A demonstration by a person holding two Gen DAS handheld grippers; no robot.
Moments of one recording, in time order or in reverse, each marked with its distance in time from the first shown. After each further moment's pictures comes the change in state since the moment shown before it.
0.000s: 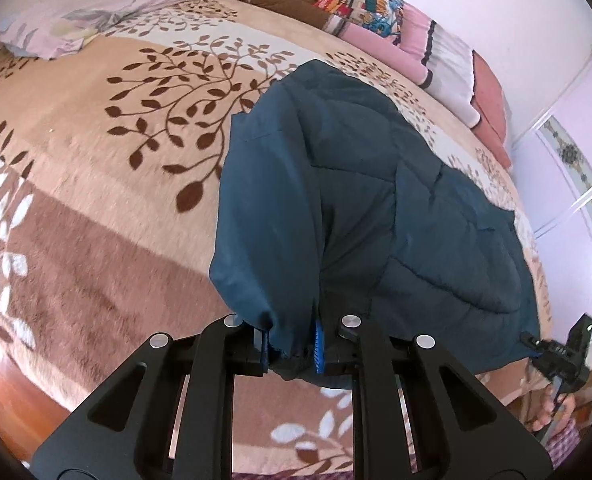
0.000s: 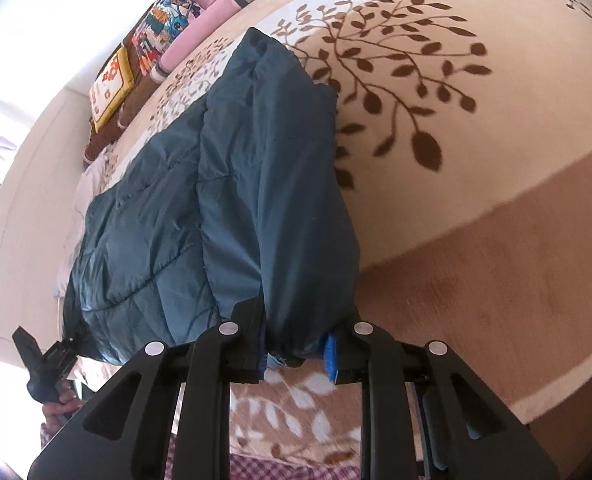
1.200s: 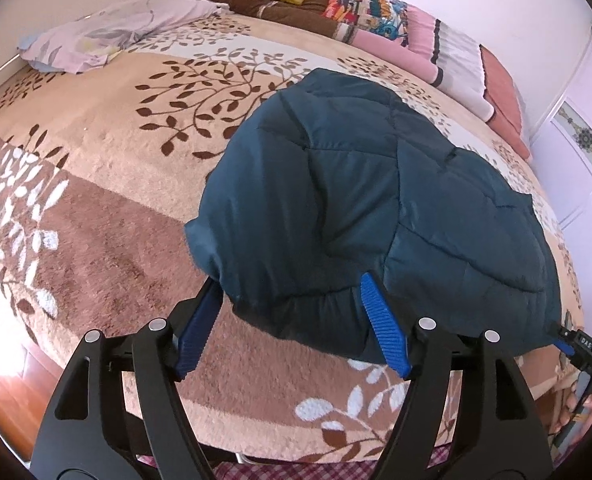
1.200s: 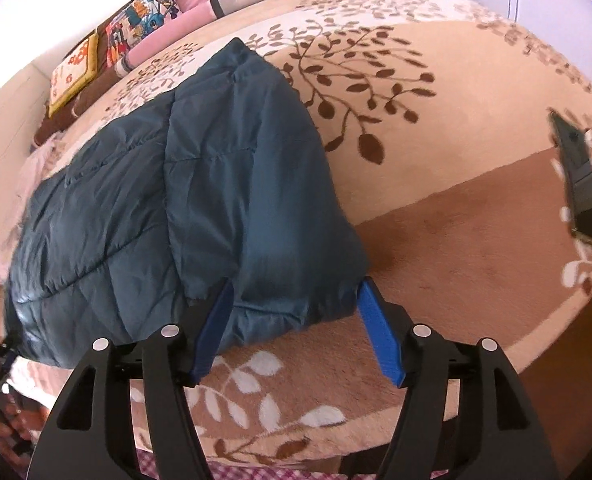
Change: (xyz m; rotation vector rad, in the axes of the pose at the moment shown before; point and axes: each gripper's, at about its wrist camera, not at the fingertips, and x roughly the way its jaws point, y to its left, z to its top) left arm -0.018 -0.007 -0.043 0.030 -0.066 0.104; right arm -0.009 0.020 -0.035 -0.102 -0.126 -0.301
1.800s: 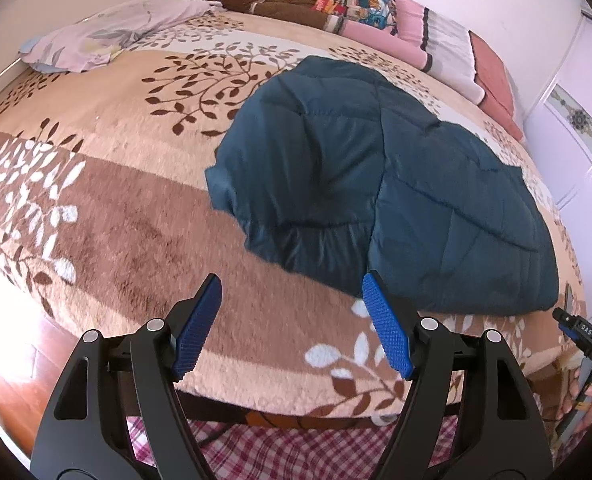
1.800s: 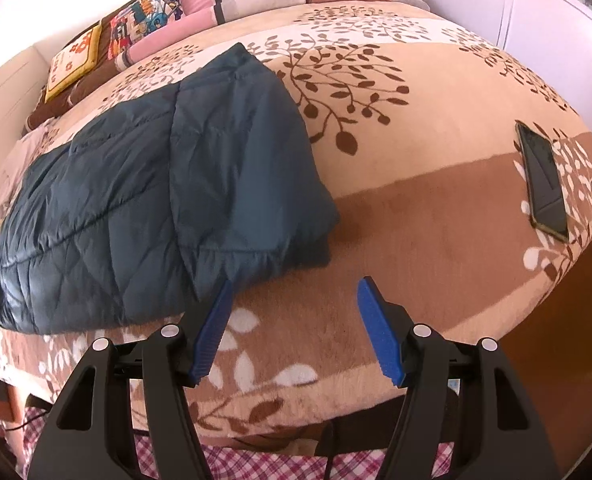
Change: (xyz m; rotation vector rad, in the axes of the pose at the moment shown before) left arm -0.026 0.002 -0.031 0.050 0.031 0.004; right arm -0.021 0.000 -0.033 -0.051 -0.045 -0.064
